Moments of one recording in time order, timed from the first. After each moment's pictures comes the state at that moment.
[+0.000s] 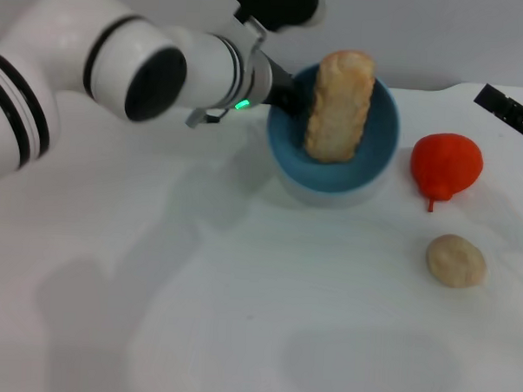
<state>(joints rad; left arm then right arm) -0.83 -2.07 1.89 0.82 -0.47 -0.48 0.20 0.28 2.07 -1.05 -0.71 -1.25 -1.28 1.76</state>
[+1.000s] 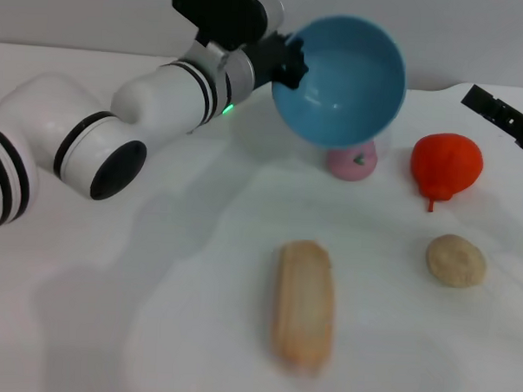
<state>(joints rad) -0.79 -2.08 2.05 0.56 -0.50 0.15 0.06 0.29 2.07 -1.06 -0.68 -1.24 -1.32 1.76</state>
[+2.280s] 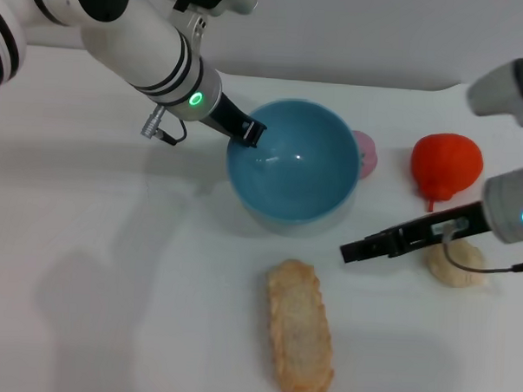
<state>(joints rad) -0.91 -2.05 1.52 0.71 -0.62 -0.92 0.29 0.62 2.07 -1.34 -0.91 -2.18 -1.32 2.48</state>
